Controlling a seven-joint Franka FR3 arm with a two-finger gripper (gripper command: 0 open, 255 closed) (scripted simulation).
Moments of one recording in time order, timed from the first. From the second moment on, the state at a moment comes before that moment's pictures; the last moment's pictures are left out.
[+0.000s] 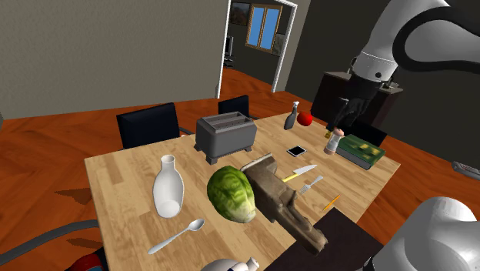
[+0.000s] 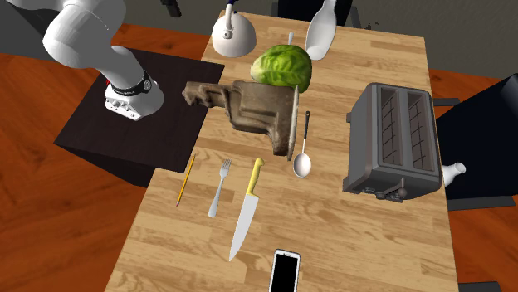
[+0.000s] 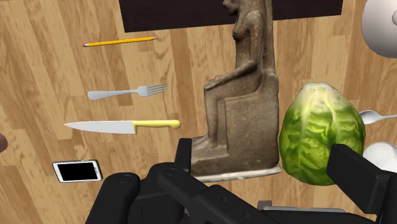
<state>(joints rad) 0.00 -0.83 0.00 -2.36 -0.05 1.62 0.12</state>
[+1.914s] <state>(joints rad) -0.34 -0.08 0.03 -2.51 -0.17 2.56 0.87</state>
